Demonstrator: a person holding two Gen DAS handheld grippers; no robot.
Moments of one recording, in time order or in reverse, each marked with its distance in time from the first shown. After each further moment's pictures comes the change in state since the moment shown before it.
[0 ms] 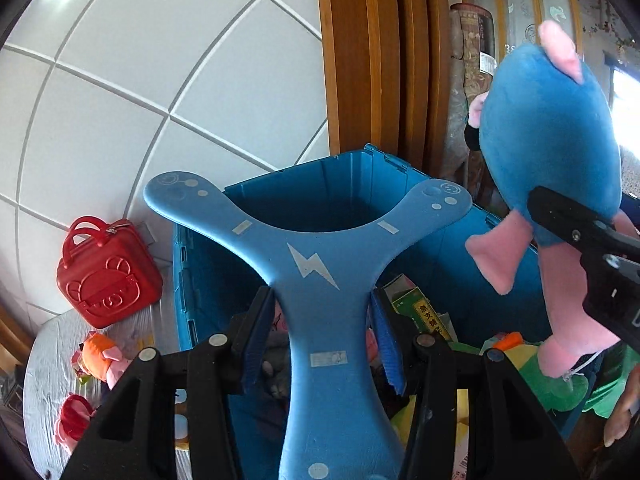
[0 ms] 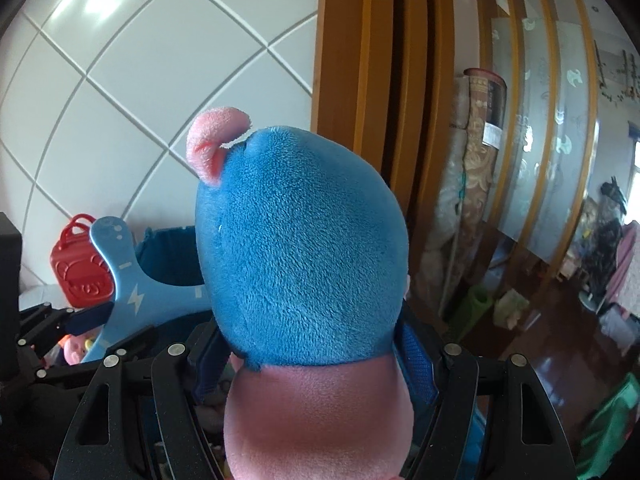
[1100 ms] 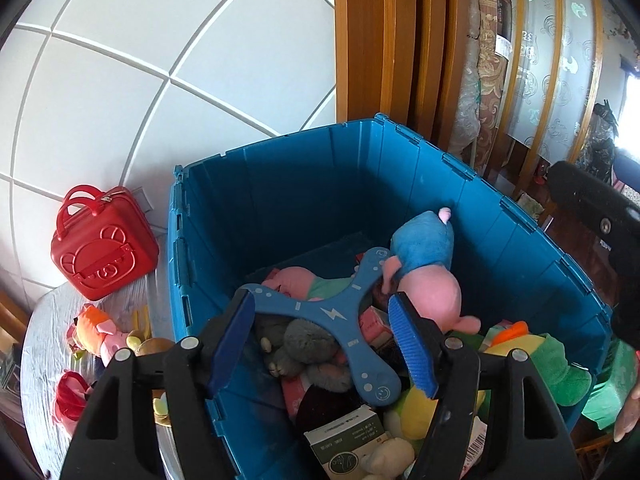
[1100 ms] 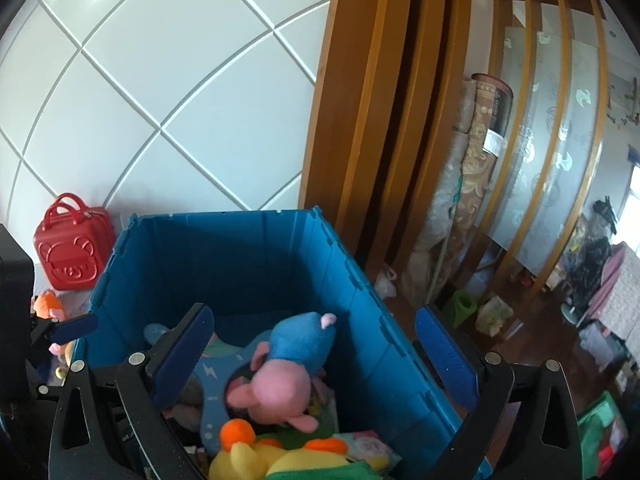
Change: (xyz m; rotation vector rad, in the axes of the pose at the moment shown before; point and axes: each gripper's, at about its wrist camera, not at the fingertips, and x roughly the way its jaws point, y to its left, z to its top) left arm 0.027 0.010 0.002 -0.049 0.121 -0.005; right arm 0.005 0.032 0.014 -0.074 0.050 -0.050
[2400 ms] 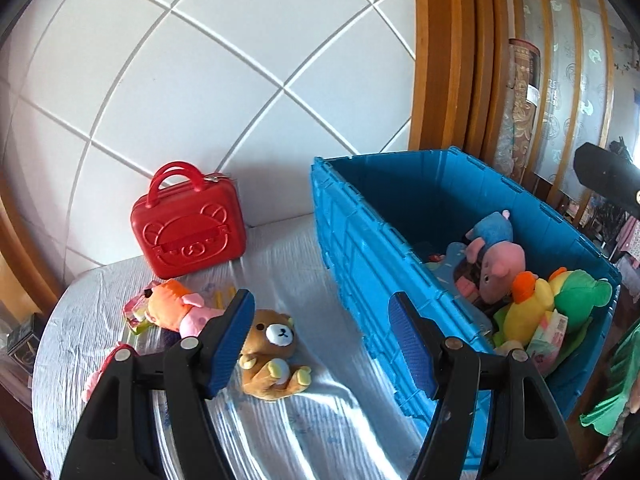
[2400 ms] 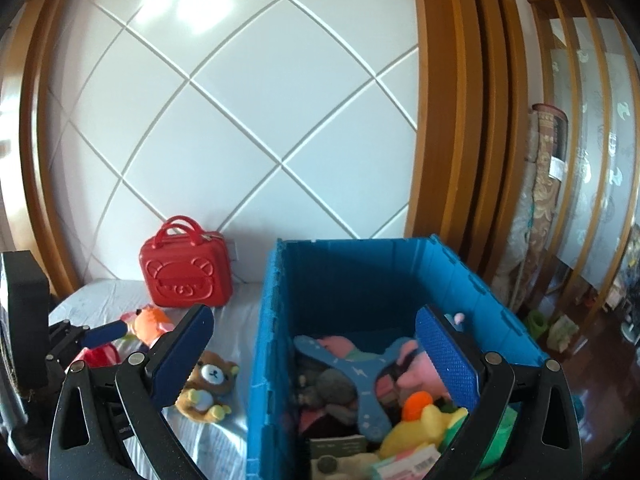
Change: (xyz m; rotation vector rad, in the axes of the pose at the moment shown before) left arm -0.106 0.185 -0.113 -0.098 -0.147 0.072; right arm -0.117 0.154 -0.022 0.006 -0.153 0.280
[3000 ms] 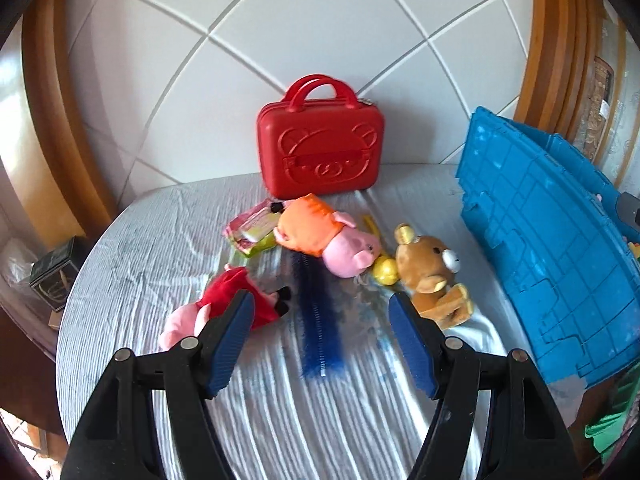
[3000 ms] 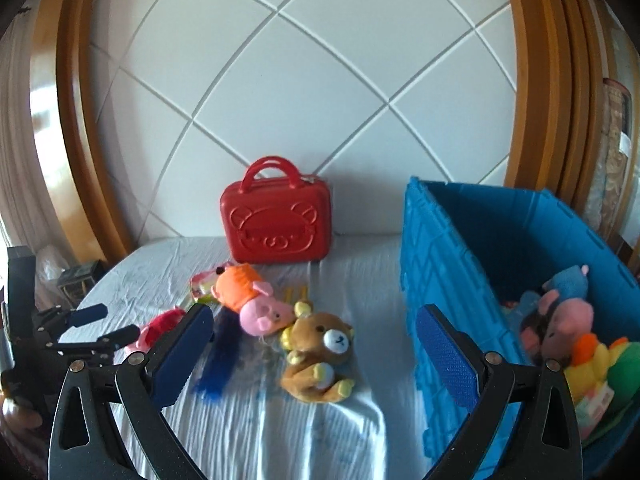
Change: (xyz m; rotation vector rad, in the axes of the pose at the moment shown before) left arm 0.007 0.265 -0.111 -0.158 0.142 0.139; right arm 0.081 0.187 -0.059 -0.013 0.182 0.170
